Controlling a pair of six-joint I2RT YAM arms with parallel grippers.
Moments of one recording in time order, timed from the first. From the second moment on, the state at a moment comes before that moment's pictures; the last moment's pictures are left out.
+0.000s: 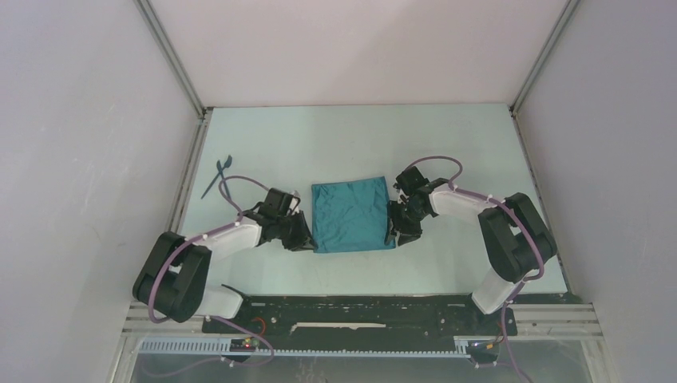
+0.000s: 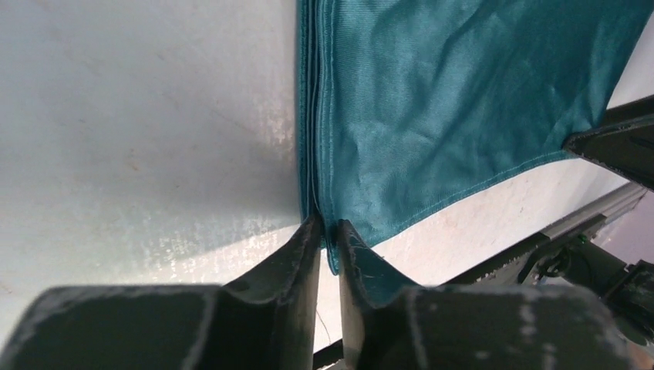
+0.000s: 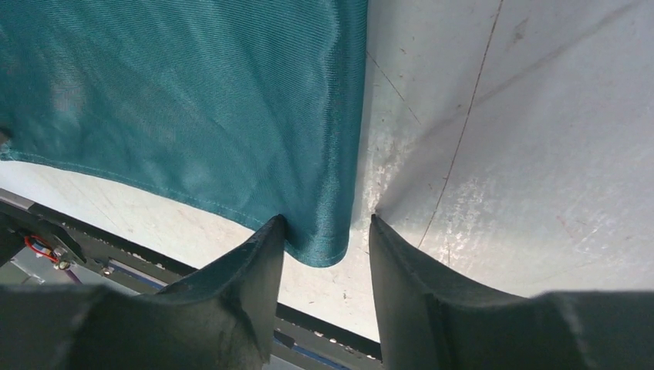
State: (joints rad) left arm -0.43 1.37 0.56 -0.25 0.34 -0.70; right arm 0.50 1.68 0.94 -0.58 -0.30 0.51
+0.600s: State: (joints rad) left arm -0.47 1.26 0.58 -0.35 0.33 -0.70; right arm 0.49 1.64 0.93 -0.58 -0.34 0.51
